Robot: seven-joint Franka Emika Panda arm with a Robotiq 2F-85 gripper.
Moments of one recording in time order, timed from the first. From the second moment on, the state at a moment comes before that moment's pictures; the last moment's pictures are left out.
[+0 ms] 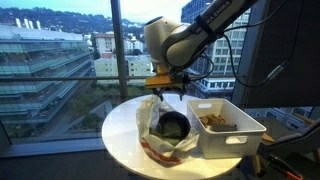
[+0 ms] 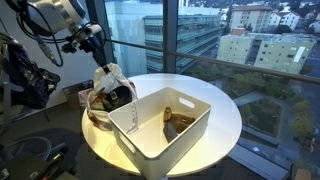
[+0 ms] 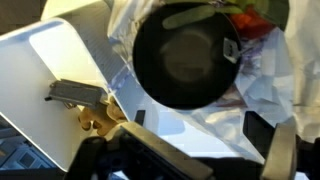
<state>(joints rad) 0.33 0.25 0.15 -2.01 -0.53 2.19 1.48</state>
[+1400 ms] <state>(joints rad) 0.29 0.38 0.12 -2.22 -0.16 2.18 1.24</state>
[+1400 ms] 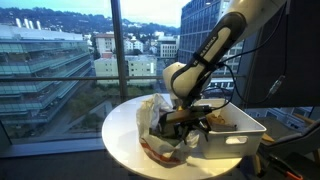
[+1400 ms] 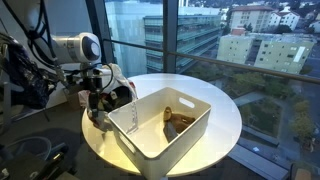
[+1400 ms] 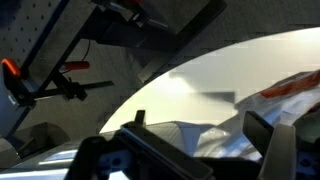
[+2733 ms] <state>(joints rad) 0.30 0.48 0.07 -2.16 -0.13 2.26 1.30</state>
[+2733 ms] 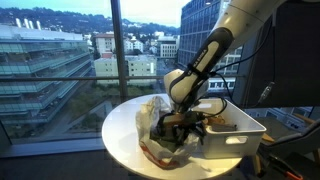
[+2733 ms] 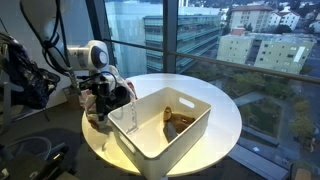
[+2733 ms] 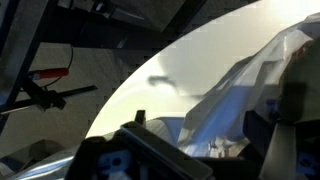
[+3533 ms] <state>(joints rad) 0.29 0.52 0.08 -2.14 -0.09 2.40 1.17</state>
